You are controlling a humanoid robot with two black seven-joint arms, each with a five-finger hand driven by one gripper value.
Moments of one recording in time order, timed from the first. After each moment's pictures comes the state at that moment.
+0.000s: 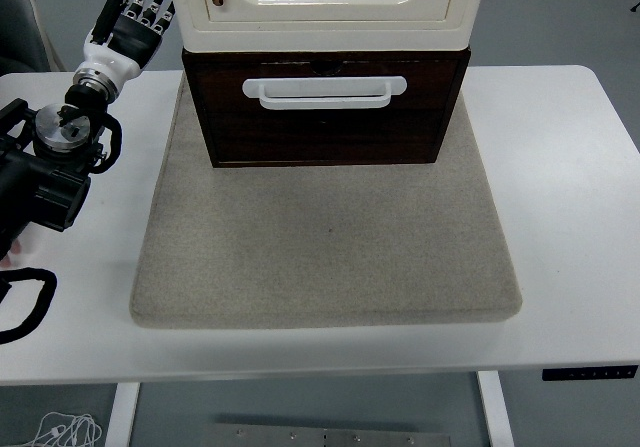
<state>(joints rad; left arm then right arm) -0.99 0.21 -0.86 -0.34 -0.51 -0.39 -0.04 -0.01 0.00 0.13 0.15 -0.02 0.07 -0.10</state>
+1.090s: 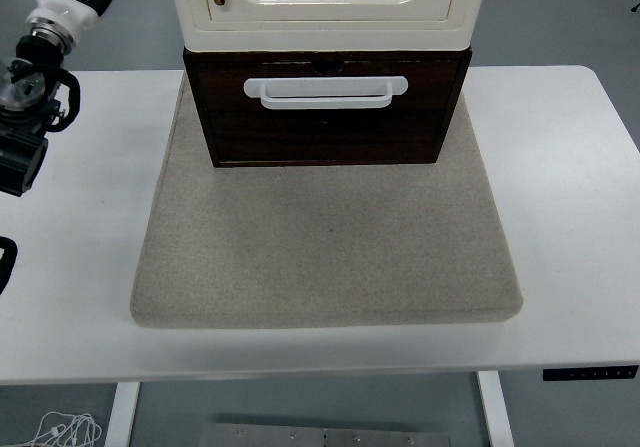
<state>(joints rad) -1.09 0.34 -0.85 -0.38 -0.51 -0.40 -0.04 -0.01 0.00 0.13 0.15 -0.02 0.07 -0.10</state>
